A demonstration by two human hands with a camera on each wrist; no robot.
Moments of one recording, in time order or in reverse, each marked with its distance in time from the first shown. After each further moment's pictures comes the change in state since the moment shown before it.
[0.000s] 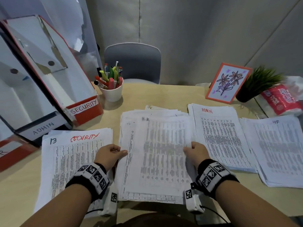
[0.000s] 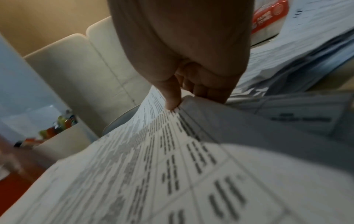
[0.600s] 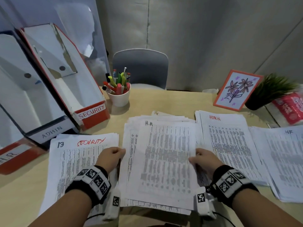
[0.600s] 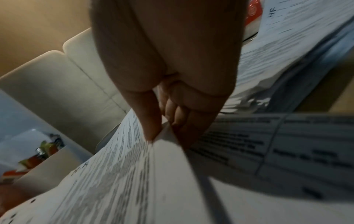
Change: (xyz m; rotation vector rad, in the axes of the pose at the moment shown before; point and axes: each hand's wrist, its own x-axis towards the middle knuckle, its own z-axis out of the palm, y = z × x) left_hand 0.013 0.000 -0.014 -0.017 -0.008 0.004; right_hand 0.004 -0.011 -0.019 -0.030 -0.242 -0.043
